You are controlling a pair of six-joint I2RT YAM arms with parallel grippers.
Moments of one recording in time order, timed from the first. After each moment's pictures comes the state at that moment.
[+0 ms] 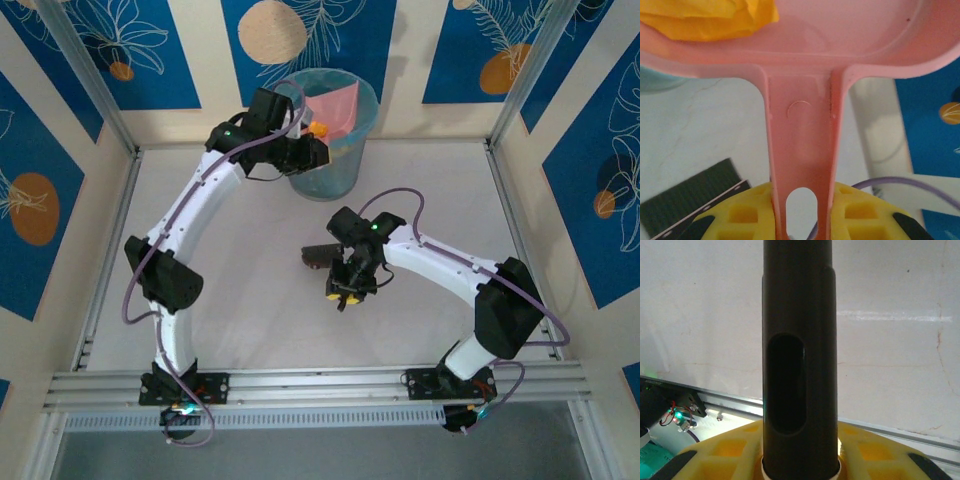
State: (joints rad) left arm -0.52 1.97 2.21 -0.95 0.48 -0.65; right arm 0.77 1.56 1.20 -1.08 -0.37 0.88
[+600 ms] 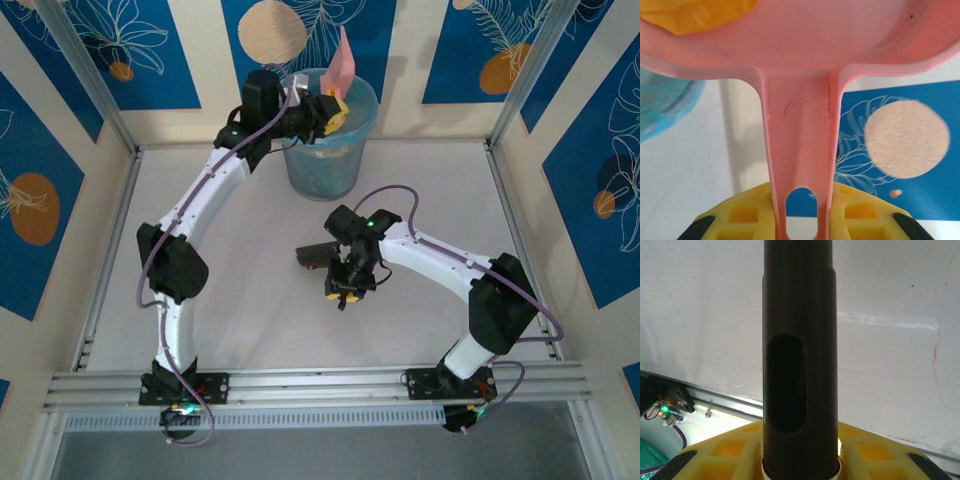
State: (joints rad) left arm -0.47 2.06 2.16 -0.23 0.70 -1.31; right arm 0.77 1.59 1.24 -1.09 -0.37 0.79
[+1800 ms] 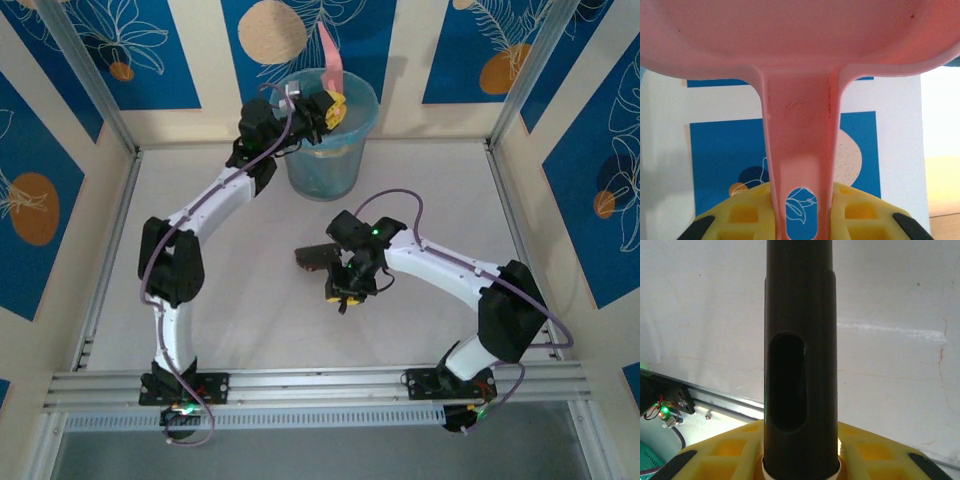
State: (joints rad) left arm -0.48 1.98 1.78 0.44 0.62 -1.68; right arm 0.80 1.52 1.17 -1.02 -0.34 0.82
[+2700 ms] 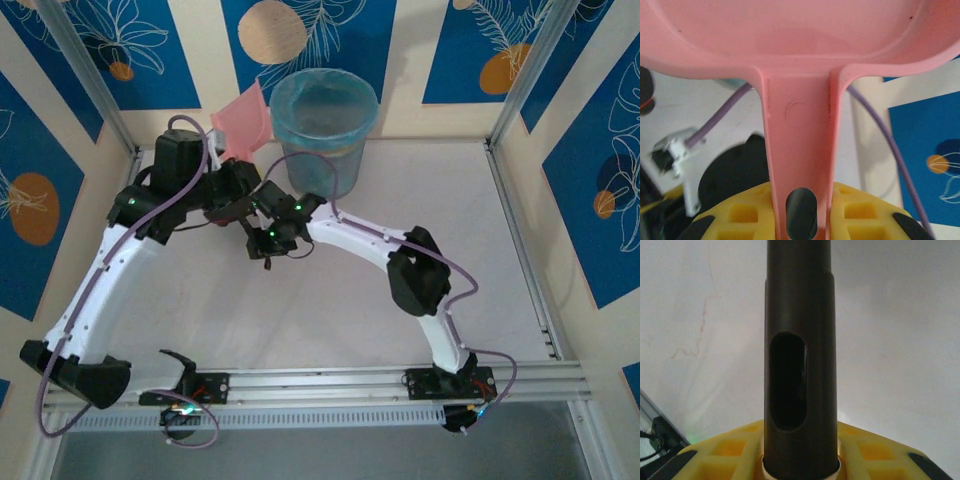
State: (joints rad) left arm -0.42 1.27 1.58 -0.87 0.24 -0.79; right arm 0.91 2.14 1.88 -0.78 -0.26 0.57
